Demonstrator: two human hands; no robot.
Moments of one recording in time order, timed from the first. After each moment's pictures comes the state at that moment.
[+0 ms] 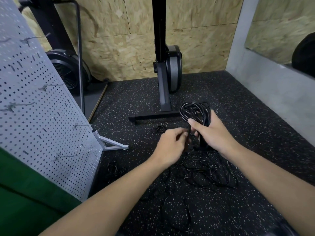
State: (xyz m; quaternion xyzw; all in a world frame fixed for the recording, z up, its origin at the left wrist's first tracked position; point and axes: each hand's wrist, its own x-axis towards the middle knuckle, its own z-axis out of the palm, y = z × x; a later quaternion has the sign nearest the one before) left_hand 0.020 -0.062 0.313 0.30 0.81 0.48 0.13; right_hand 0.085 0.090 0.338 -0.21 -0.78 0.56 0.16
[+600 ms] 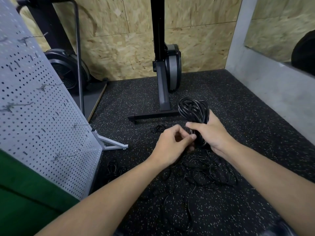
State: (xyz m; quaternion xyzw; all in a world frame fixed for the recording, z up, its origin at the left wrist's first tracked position) left_hand 0.026 -0.065 0.309 0.31 0.75 0.56 0.17; right_hand 0.081 0.083 0.342 -0.23 -0.71 0.65 0.16
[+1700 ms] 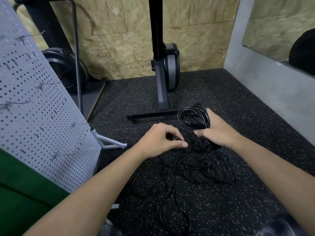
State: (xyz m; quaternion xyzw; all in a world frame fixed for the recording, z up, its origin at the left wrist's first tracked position) left_hand -0.006 -0.091 0.330 0.44 0.78 0.41 0.17; right_hand 0.090 0.121 0.339 -0.21 -0.88 0.42 0.03
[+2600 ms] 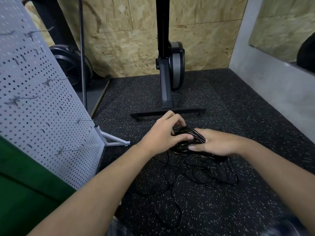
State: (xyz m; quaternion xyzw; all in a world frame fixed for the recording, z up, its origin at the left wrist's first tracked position) left_hand -0.015 -0.088 0.320 0.46 0.81 0.36 0.03; right_hand 0.093 0.106 0.340 -0.04 -0.92 0.34 -0.18
